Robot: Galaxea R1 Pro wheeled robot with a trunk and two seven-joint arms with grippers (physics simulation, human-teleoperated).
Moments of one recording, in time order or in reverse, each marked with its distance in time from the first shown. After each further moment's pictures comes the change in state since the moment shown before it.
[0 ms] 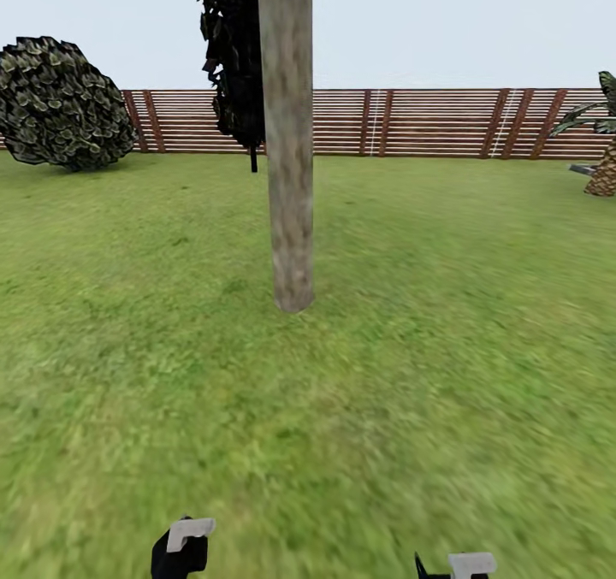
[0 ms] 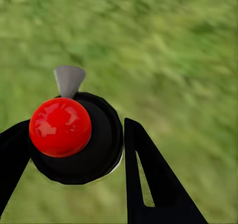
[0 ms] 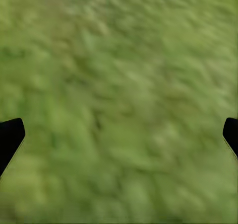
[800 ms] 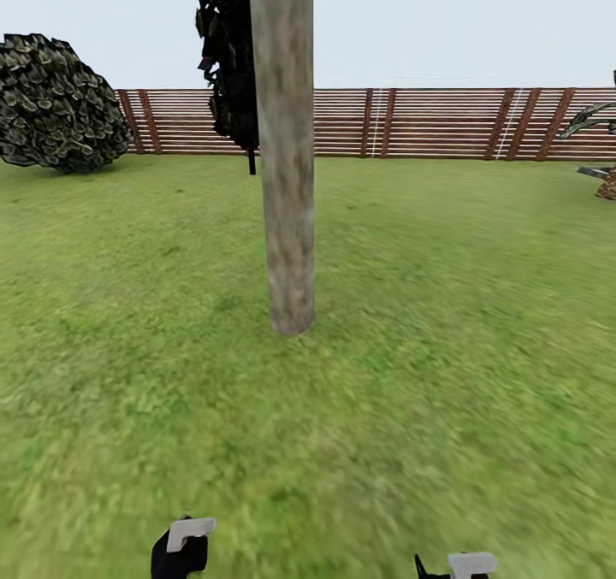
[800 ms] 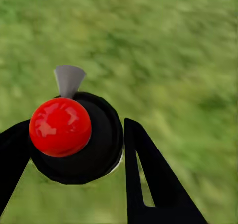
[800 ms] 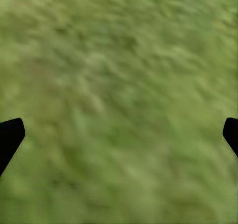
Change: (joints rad) left arm 0.000 0.000 0.000 0.000 0.000 0.000 0.000; right arm 0.000 0.000 0.000 0.001 0.000 -0.001 0.000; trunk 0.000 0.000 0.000
